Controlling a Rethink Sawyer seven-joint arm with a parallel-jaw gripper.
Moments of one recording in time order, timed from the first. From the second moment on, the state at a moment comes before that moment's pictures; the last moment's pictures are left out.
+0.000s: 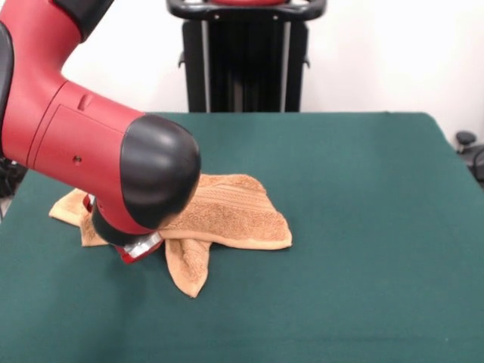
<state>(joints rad) -0.20 0.09 -0.37 0.58 -0.16 1.31 2.34</state>
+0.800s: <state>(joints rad) -0.20 0.10 -0.38 0.58 -0.16 1.31 2.34</state>
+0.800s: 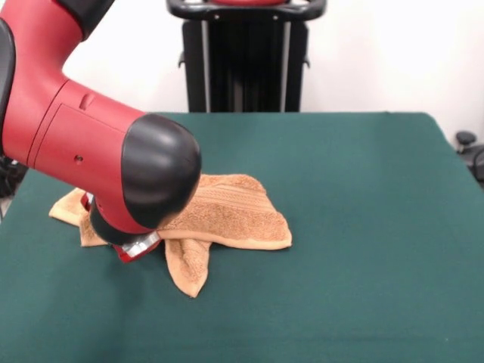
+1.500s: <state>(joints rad) -0.20 0.02 -0.38 0.68 -0.16 1.23 2.34</state>
